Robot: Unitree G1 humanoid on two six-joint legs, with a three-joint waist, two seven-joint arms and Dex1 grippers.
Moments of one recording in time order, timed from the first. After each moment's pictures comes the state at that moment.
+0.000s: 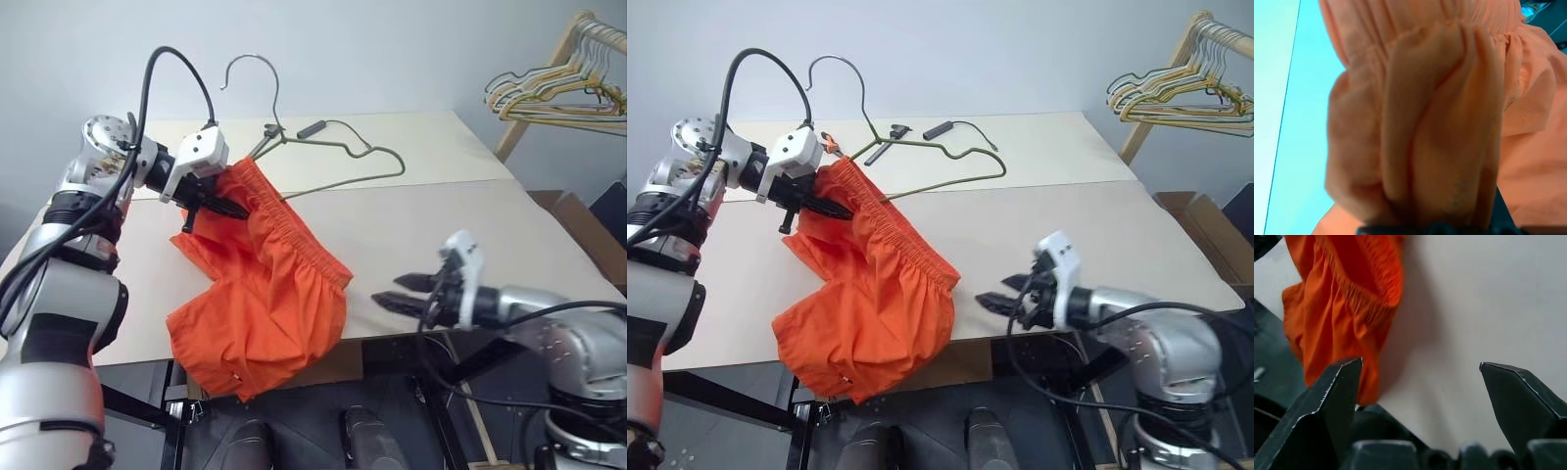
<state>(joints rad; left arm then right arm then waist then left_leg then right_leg) -1.31 0.76 -0.53 1.01 -0.28 -0.10 -1.61 -0.30 -0.49 -0.20 -0.50 0.58 1.27 0.74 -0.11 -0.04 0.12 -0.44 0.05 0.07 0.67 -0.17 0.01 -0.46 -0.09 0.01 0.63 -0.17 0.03</state>
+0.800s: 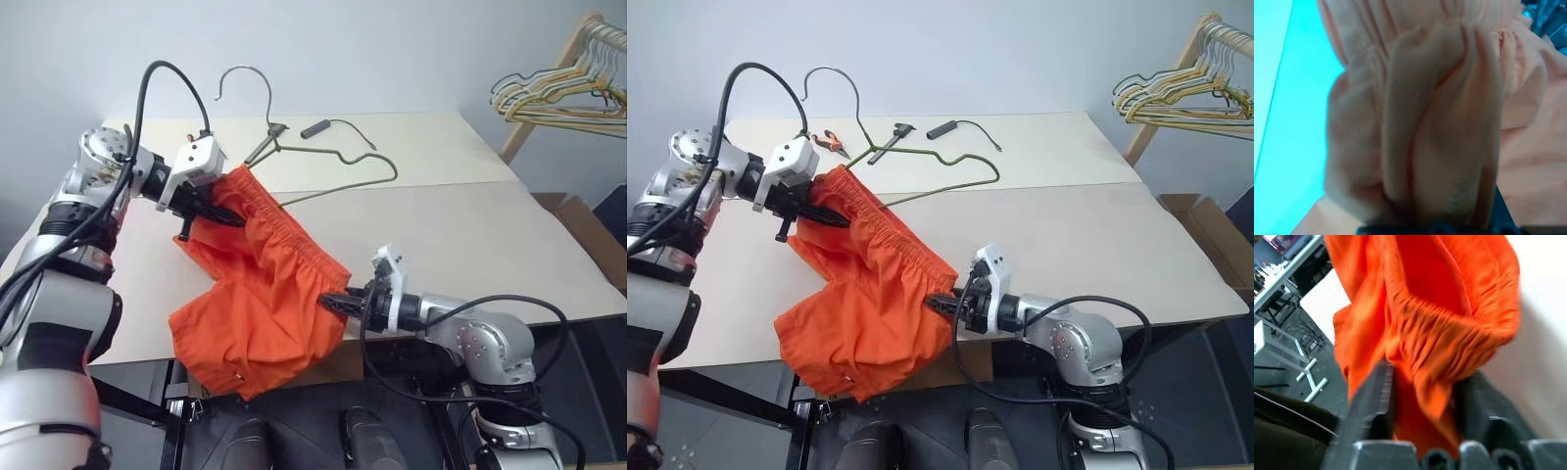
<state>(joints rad) -1.22 0.81 -0.49 0.92 -0.30 -0.06 -1.61 -0.37 -0.30 -0.02 -0.30 0.65 1.12 0.64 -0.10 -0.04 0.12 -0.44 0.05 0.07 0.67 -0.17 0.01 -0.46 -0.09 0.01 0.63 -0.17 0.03</state>
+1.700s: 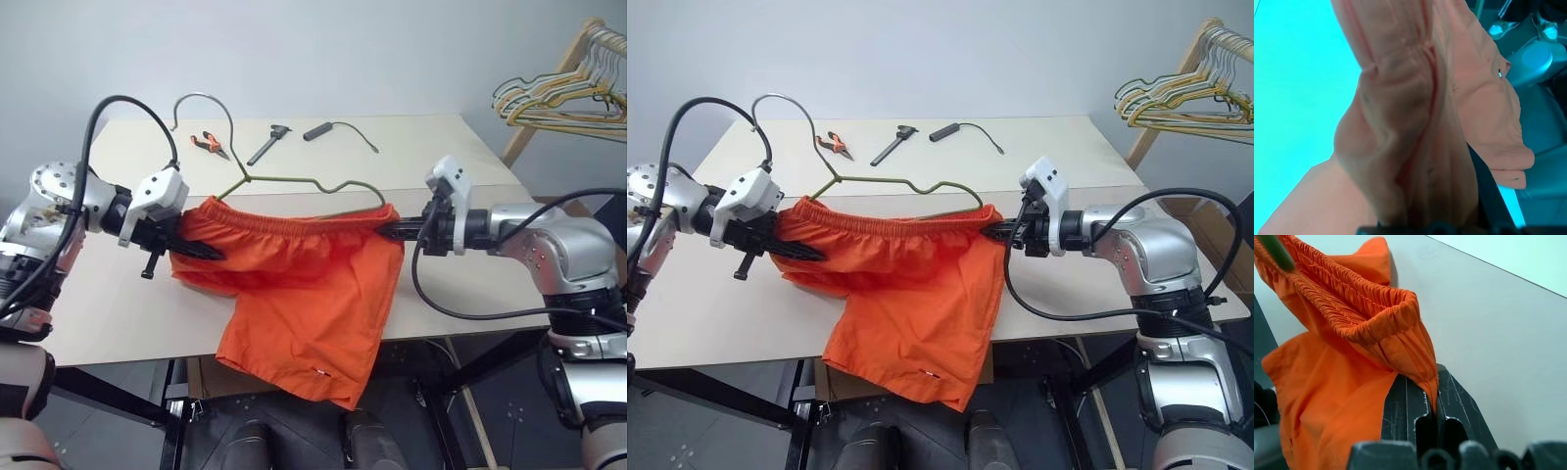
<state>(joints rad) -0.90 1.04 -0.40 0.46 -0.46 0.11 -1.61 -0.79 -0.74 0.11 0.05 0.53 0.90 0.96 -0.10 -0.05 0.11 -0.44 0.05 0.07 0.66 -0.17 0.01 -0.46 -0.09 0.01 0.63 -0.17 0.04</state>
